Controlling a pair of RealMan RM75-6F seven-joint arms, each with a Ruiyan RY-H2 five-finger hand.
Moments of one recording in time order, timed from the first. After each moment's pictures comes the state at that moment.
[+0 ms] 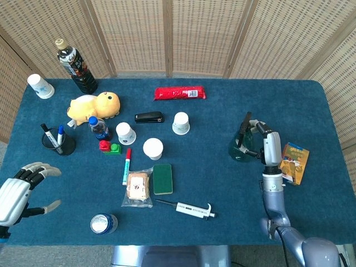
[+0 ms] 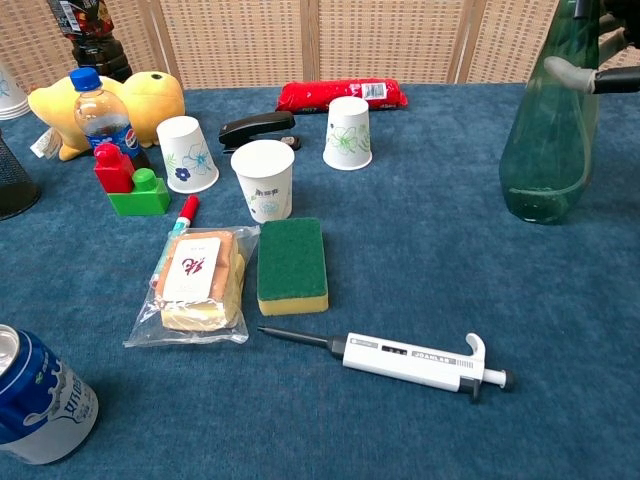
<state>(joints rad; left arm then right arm) -0.13 -0.91 0.03 -1.89 1.71 1.50 -0.16 0.58 -1.94 0.30 -0.57 -1.44 1.53 0.83</state>
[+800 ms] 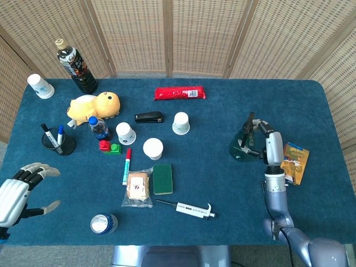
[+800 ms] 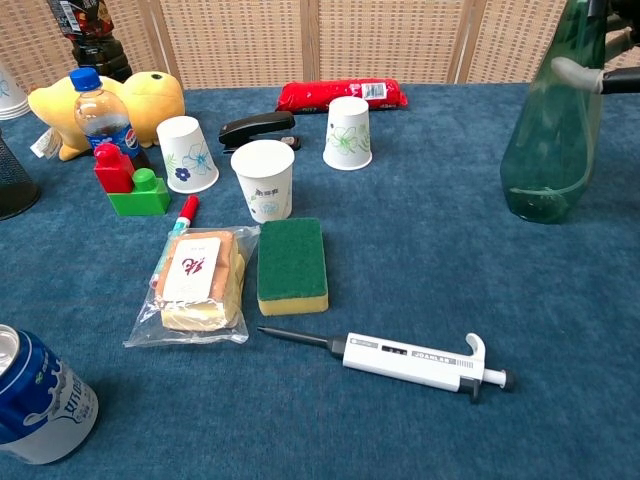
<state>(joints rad) -0.12 -0.91 0.04 -1.88 1.71 1.51 -0.17 0.57 -1.89 0.29 -0.63 -1.43 1.51 0.82</state>
